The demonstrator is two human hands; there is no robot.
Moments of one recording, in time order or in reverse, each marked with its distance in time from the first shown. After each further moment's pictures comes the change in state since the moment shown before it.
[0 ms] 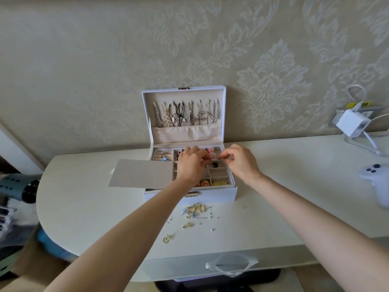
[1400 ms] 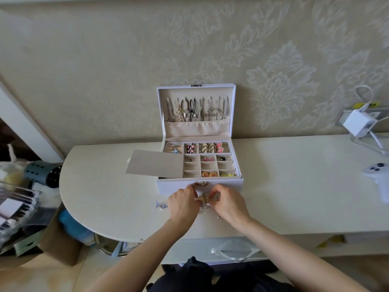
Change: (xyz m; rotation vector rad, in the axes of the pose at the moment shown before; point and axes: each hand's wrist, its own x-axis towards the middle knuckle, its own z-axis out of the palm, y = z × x) left_hand -0.120 -0.001 -0.014 0.206 -0.231 -0.400; right_hand -0.117 -0.043 0.046 -0.040 -0.243 0.138
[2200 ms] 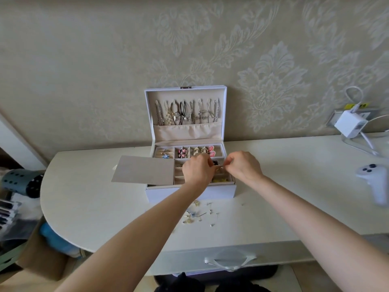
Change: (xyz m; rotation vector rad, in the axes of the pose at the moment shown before) left_hand 0.076 0.071 -0.026 -0.182 0.129 0.124; right_hand 0.075 0.007 -0.085 -0.136 0.111 0.095
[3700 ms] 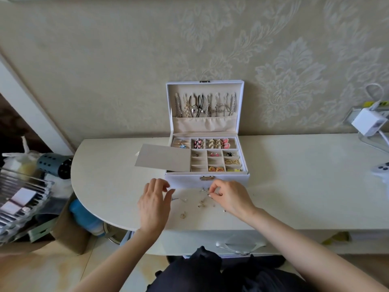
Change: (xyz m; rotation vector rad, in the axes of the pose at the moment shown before) left_hand -0.119 -0.146 -0.018 0.002 0.423 0.006; right_hand -0.082 -0.016 0.066 0.076 -0.113 -0.381
